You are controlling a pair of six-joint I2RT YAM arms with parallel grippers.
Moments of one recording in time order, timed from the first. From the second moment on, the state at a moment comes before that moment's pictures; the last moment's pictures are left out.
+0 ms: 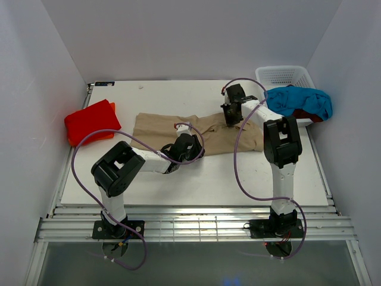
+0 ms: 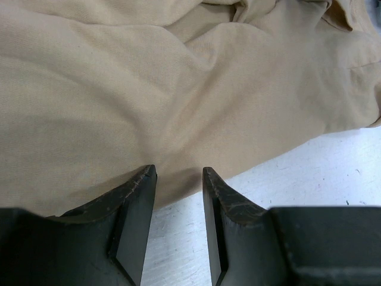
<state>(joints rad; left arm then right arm) -0.79 1.85 0.86 0.41 -0.19 -0.78 0.34 2.16 1.68 -0.55 0.01 0.02</state>
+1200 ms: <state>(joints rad) -0.79 1.83 0.84 0.40 -0.19 -0.77 0.34 2.14 1.65 -0.58 0.05 0.01</state>
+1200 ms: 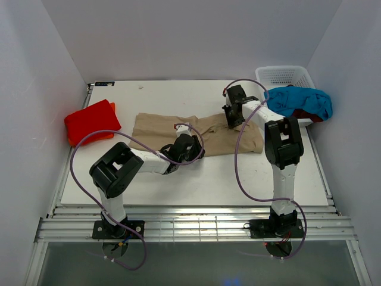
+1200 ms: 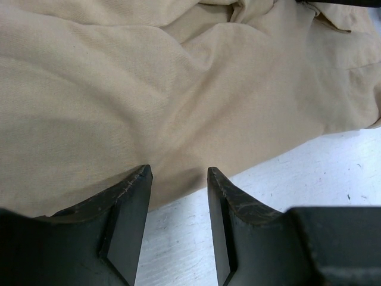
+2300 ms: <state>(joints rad) -0.79 1.85 0.89 0.36 -0.20 -0.74 0.33 2.17 1.86 -0.62 0.17 0.02</state>
